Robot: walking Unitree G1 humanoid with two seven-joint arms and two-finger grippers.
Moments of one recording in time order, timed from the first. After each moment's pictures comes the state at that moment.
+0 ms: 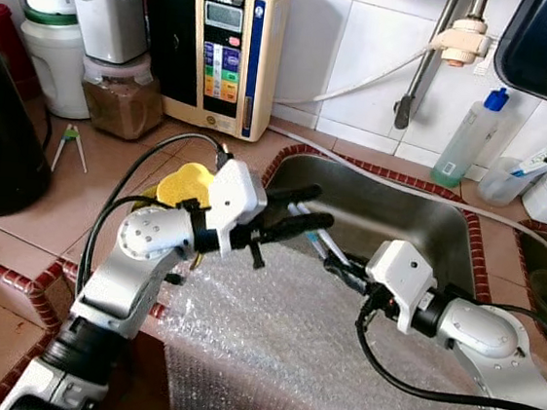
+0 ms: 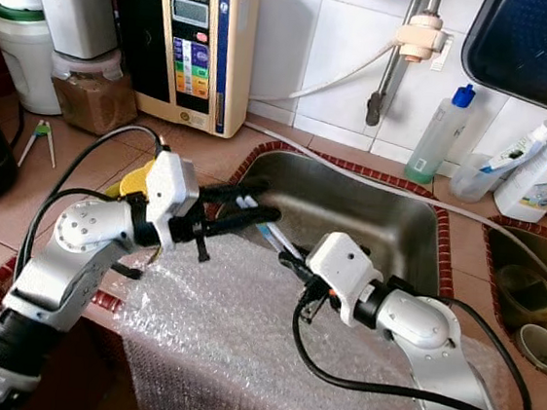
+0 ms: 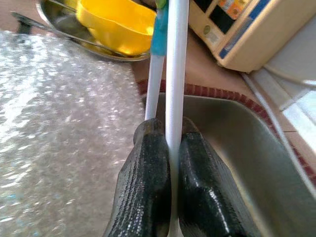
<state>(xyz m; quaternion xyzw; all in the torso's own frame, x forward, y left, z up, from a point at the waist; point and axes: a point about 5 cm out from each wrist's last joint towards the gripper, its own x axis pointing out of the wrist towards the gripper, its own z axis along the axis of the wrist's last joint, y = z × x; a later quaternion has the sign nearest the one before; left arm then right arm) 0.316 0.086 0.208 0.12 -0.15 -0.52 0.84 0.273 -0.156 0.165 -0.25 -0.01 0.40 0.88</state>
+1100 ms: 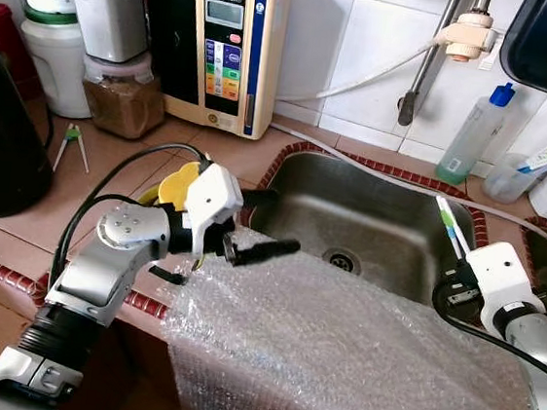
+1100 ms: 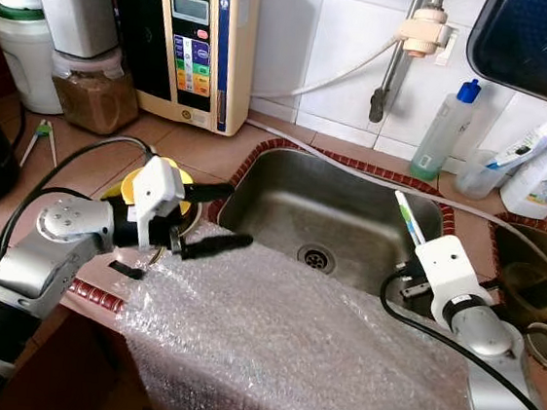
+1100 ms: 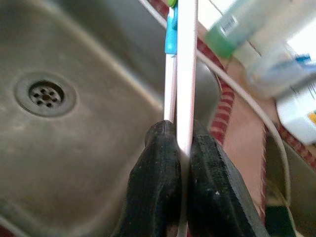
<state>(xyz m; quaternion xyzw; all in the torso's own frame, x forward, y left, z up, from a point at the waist) 0.317 0.118 0.179 0.16 0.00 -0.56 0.81 0.292 -0.275 0.127 -0.28 0.14 0.02 0.95</state>
